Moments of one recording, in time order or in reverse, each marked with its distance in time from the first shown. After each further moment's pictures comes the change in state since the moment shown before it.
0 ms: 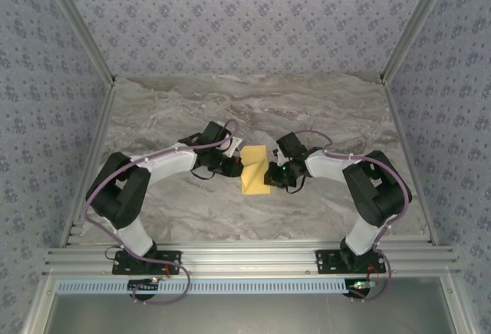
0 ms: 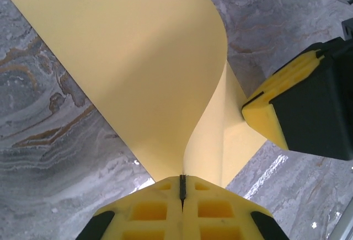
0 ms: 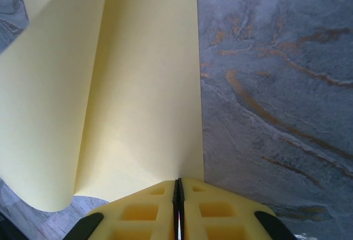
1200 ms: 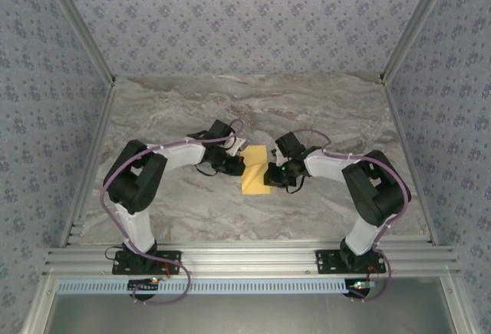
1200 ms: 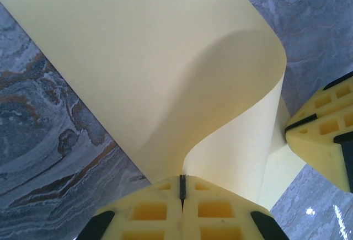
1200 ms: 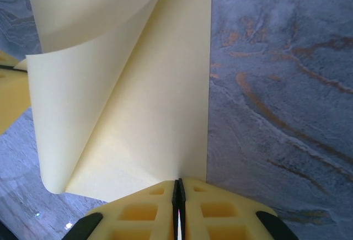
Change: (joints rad) left arm 0.018 0.160 0.084 -0.011 0.023 0.033; right arm 0.008 0.007 0.015 -0.020 0.009 -0.055
